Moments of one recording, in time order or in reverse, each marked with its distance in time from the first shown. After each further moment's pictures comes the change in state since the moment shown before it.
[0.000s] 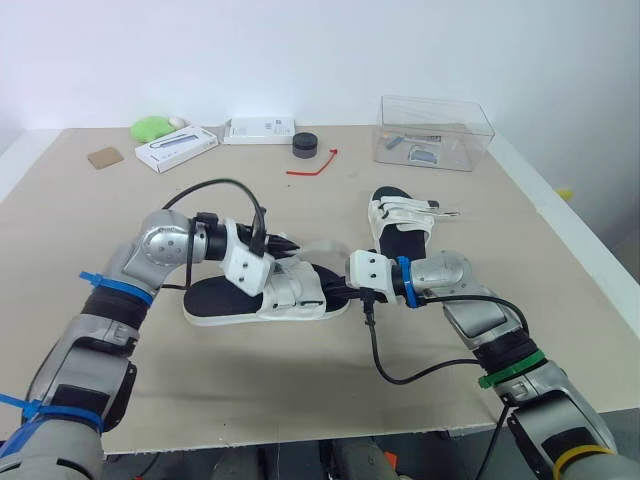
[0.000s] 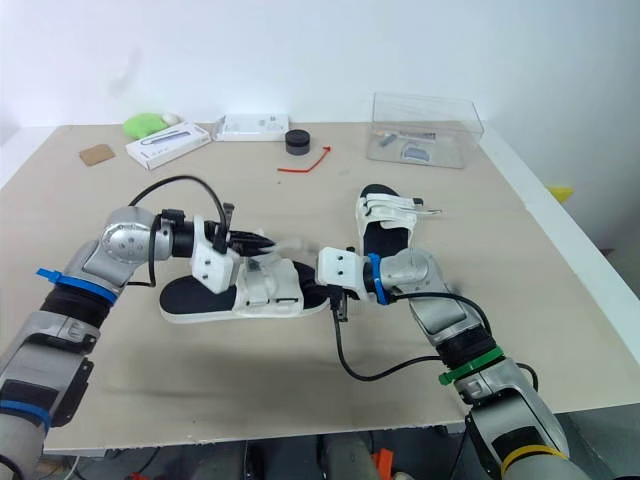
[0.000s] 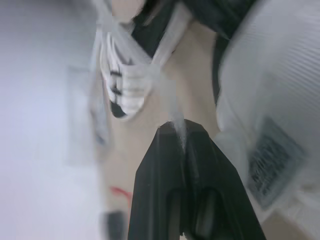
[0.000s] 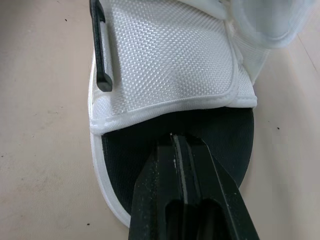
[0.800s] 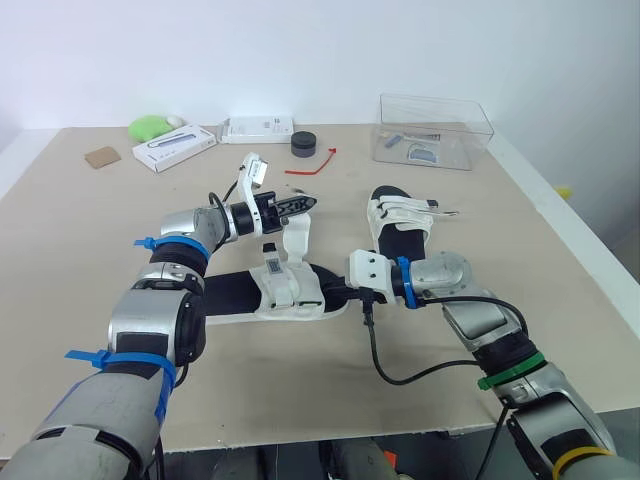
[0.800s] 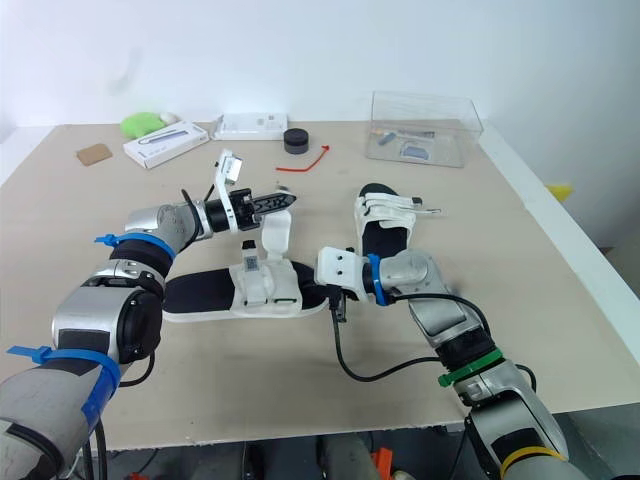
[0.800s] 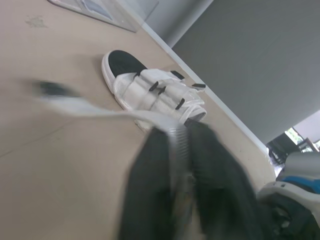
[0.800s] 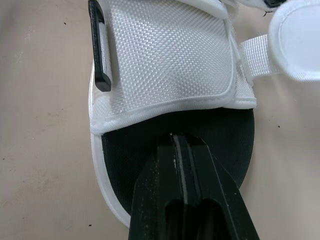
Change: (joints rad) left arm -0.323 -0.368 0.453 0.512 -0.837 1.687 -0.287; right arm 0.009 0.004 -0.005 -0.019 0.008 0.022 -0.011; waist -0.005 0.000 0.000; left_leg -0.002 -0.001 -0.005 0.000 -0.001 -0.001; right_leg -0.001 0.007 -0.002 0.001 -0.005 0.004
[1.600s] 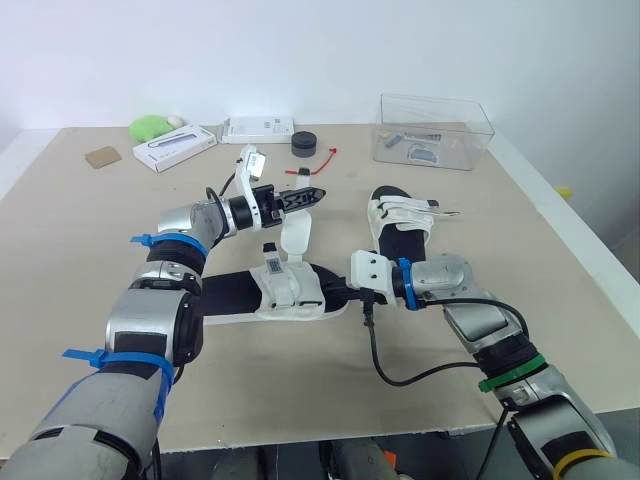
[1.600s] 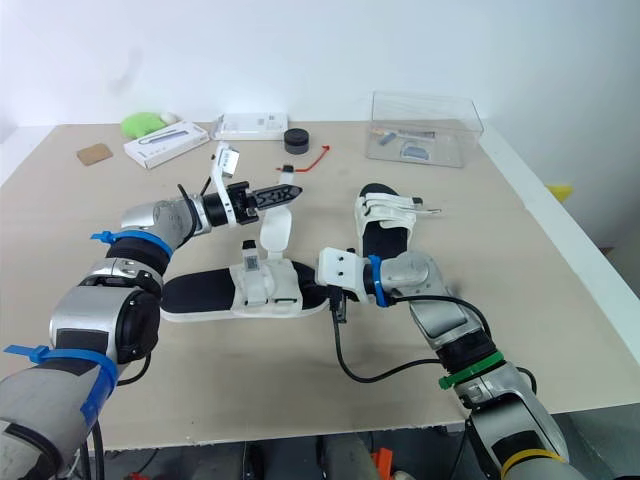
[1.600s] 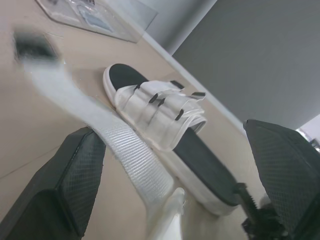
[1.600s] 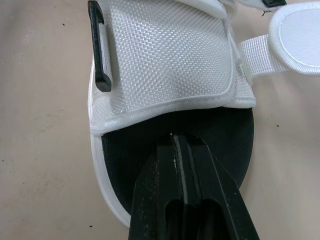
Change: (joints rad) left arm 0.000 0.000 -0.023 -0.029 -0.030 -0.027 0.036; right arm 0.015 0.000 -0.009 -0.013 0.001 0.002 -0.005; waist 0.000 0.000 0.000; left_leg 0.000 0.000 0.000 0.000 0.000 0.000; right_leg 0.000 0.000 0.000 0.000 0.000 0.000
